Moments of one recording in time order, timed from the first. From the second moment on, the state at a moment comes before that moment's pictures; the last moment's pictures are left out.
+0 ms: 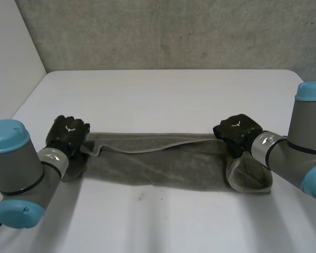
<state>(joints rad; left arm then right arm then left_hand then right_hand) 4.43 -2.00 -1.78 3.55 -1.55 3.70 1.87 -1.04 1.41 0.12 1.29 2.57 1.06 1.06 1.05 1.06 0.88 1.33 1.33 1.33 1.33 1.16</state>
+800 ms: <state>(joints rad) 4.61 -1.65 -1.40 3.61 -1.42 2.95 1.84 -1.36 1.05 0.10 1.17 2.55 1.19 1.22 1.22 1.22 1.03 1.33 1.33 1.33 1.33 1.16</state>
